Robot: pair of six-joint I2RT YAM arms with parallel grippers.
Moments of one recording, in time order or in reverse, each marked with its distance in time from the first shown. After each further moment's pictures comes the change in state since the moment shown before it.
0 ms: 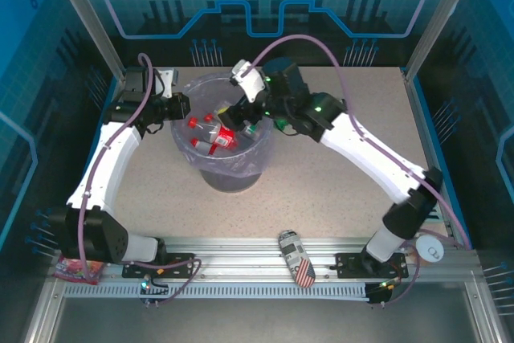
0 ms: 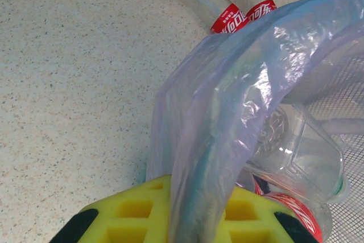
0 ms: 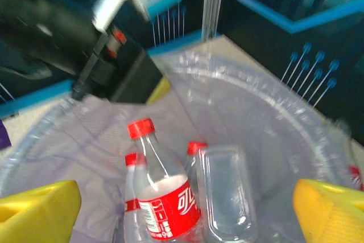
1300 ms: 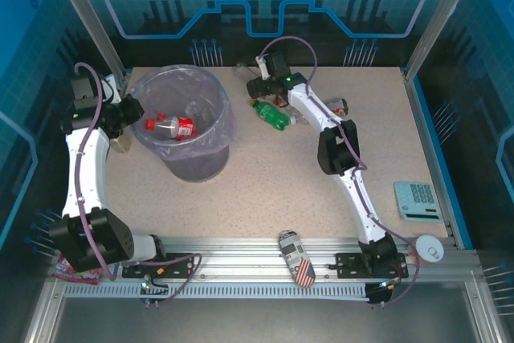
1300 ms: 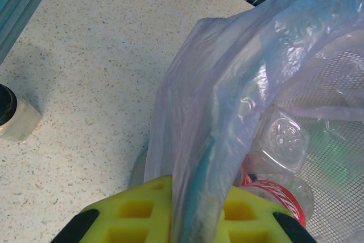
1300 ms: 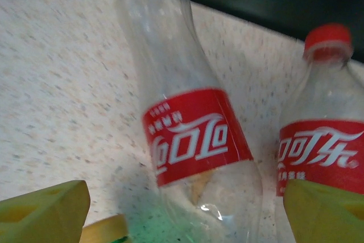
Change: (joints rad) left arm 0.377 -0.042 -0.021 -0.061 0.042 -0.079; right arm -0.352 1.054 0.761 -0.046 0.154 0.119
